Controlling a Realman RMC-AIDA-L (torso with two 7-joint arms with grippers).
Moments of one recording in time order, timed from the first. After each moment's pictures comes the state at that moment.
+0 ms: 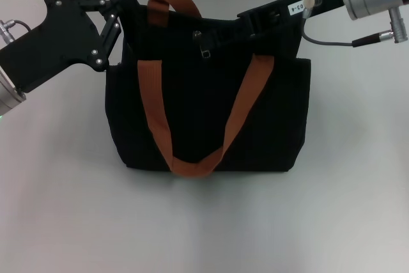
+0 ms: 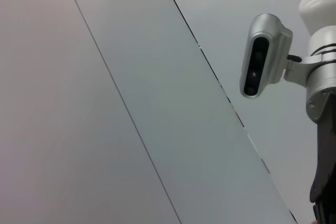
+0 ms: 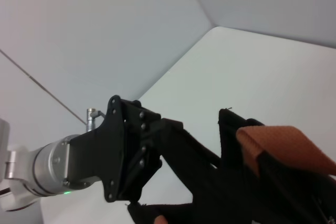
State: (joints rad) left arm -0.49 -2.07 0.58 0.43 1.55 1.66 -0.43; right arm 0.83 2.07 -1.09 -1.05 -2.04 -1.54 2.49
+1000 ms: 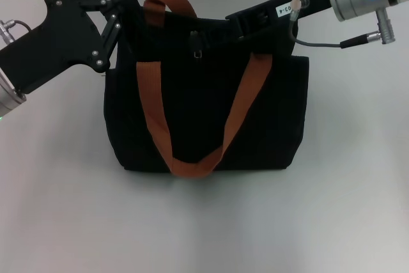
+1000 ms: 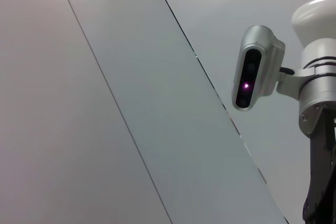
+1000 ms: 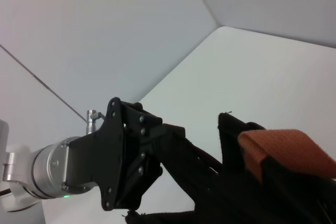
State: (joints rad) left arm -0.49 -2.07 0.58 0.43 1.54 1.69 -0.43; right arm 0.84 2.08 -1.12 -1.04 -2.03 -1.51 2.48
